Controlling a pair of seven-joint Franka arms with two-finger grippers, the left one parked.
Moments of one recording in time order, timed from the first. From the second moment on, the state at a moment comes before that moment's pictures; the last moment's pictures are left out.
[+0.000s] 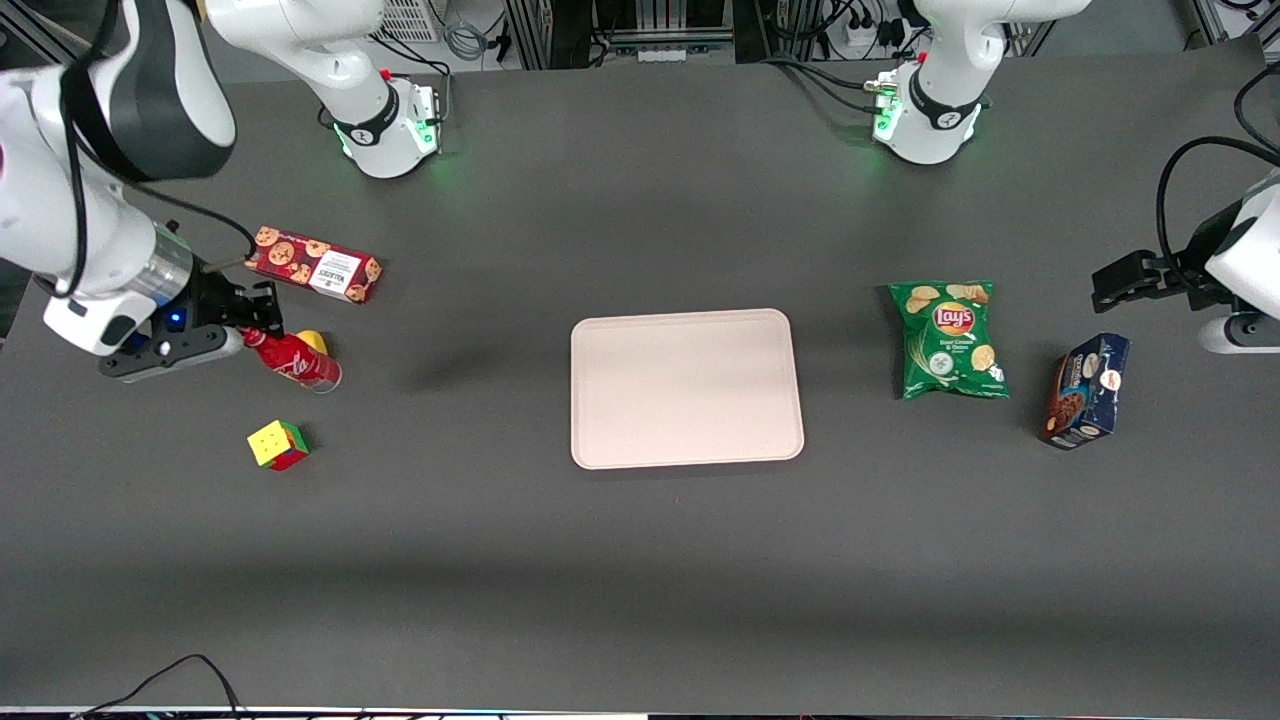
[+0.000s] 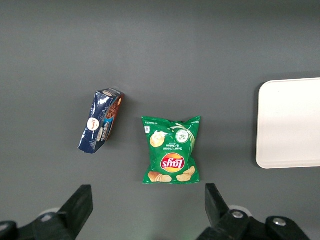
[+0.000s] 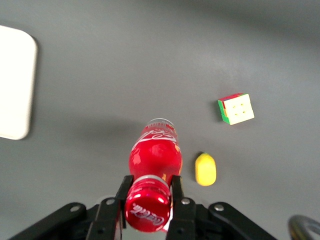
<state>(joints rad) 0.10 -0.03 0.01 -1.87 -0.01 1.81 -0.13</state>
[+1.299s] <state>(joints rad) 0.40 0.54 0.31 -1.33 -0.06 1.80 0.76</state>
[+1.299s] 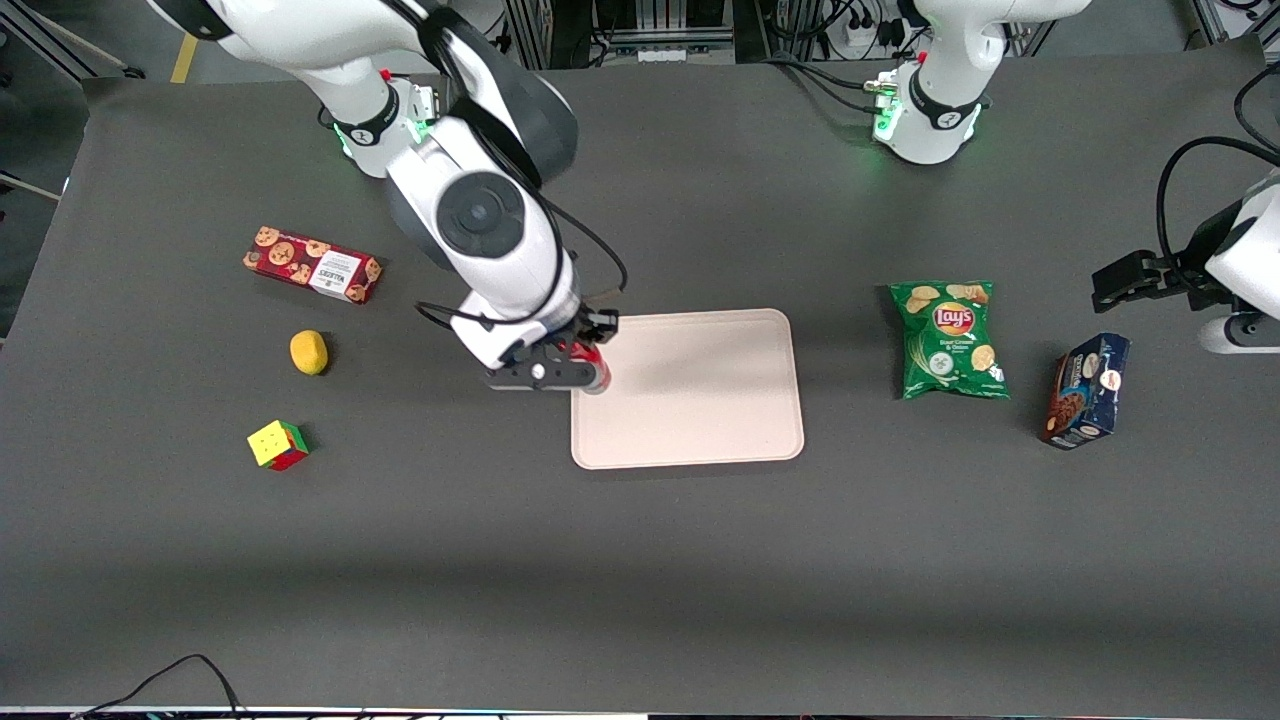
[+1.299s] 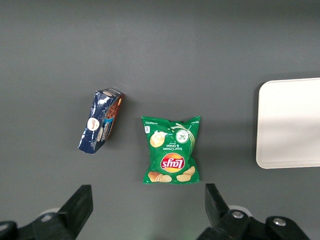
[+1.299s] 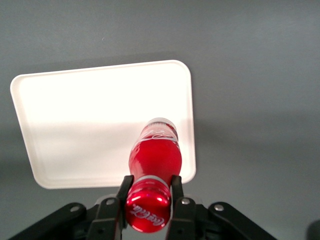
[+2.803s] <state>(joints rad) 0.41 0.64 0.30 -1.40 -0.14 2.02 0.87</state>
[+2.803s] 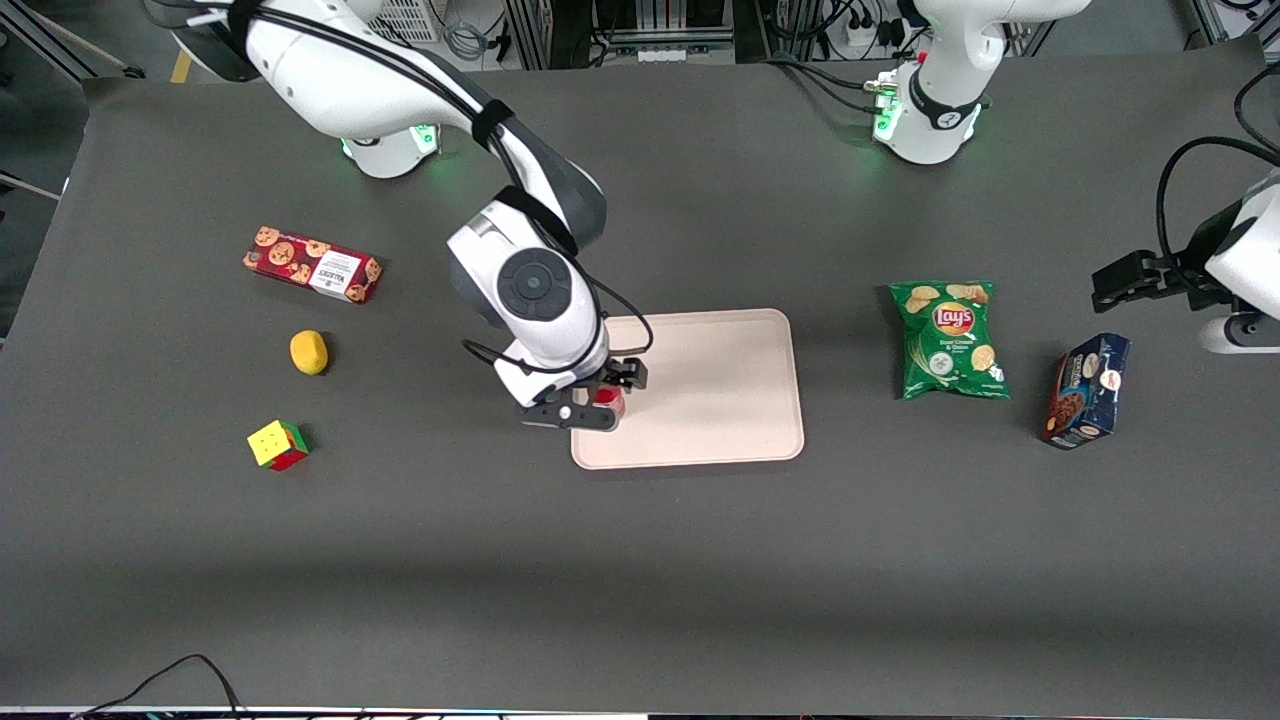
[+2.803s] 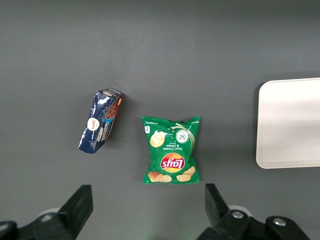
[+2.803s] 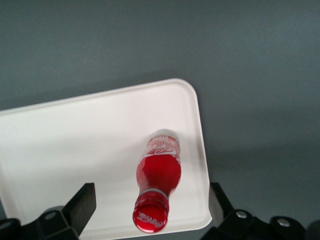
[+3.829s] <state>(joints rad) 0.06 -0.01 0.06 -1.62 0.02 1.65 0.08</state>
